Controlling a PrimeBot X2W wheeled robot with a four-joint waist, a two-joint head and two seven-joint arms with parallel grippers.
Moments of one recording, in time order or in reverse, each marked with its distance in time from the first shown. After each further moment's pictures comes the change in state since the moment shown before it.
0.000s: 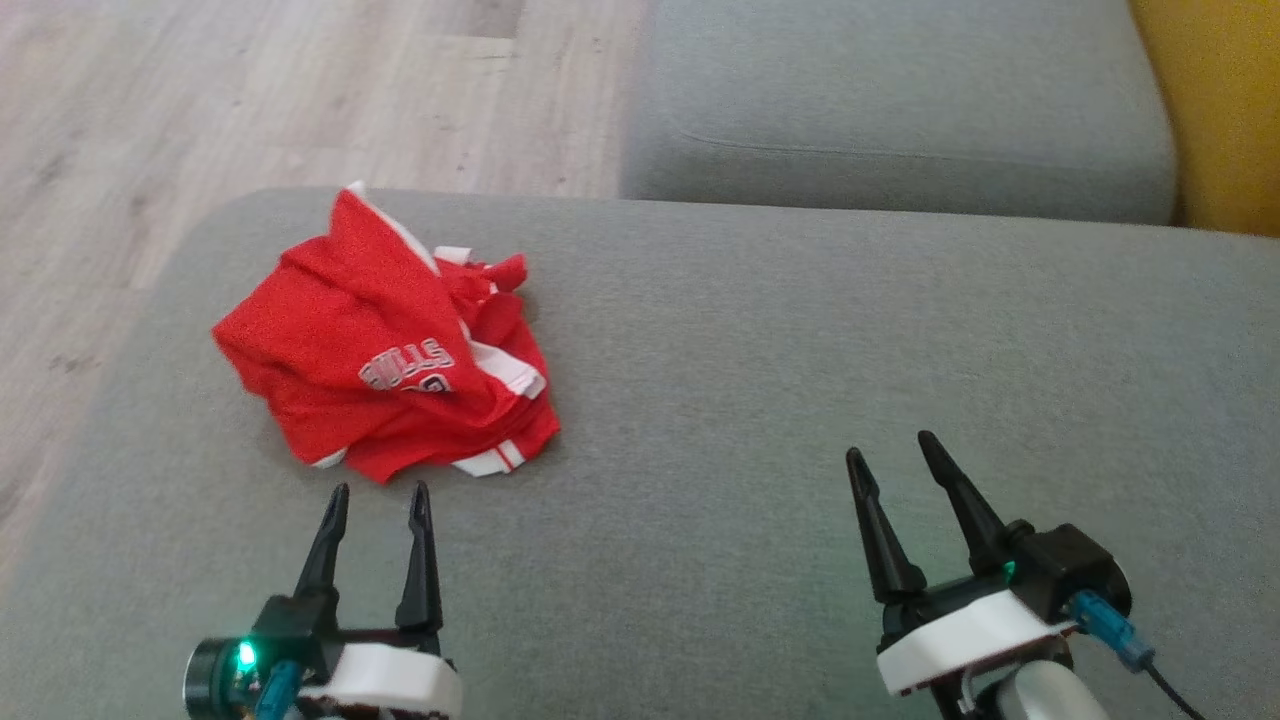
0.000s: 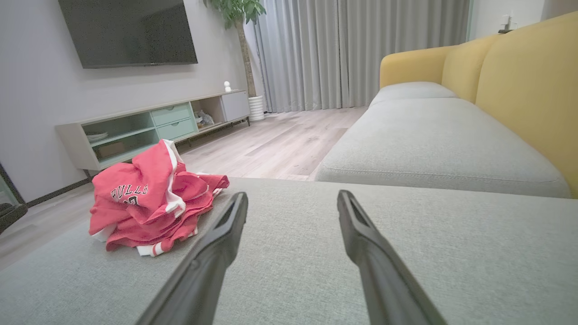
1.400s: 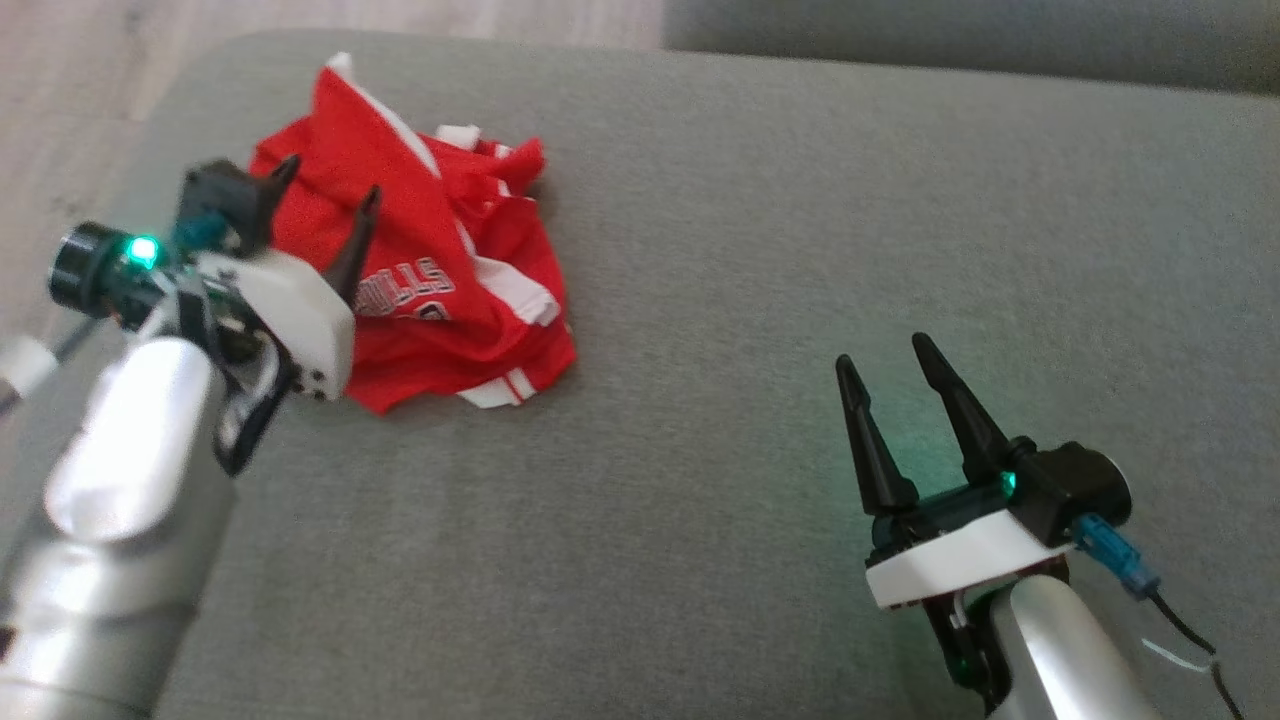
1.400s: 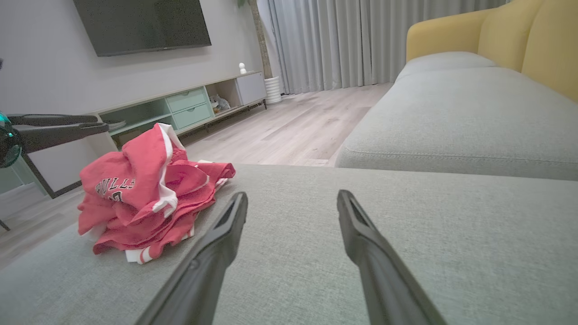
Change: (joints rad) left arm -0.630 0.261 -0.176 0.146 -0.054 -0.191 0.481; right arm -0.119 -0.003 0.021 -0.034 -0.012 0.000 0.000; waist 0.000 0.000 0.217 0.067
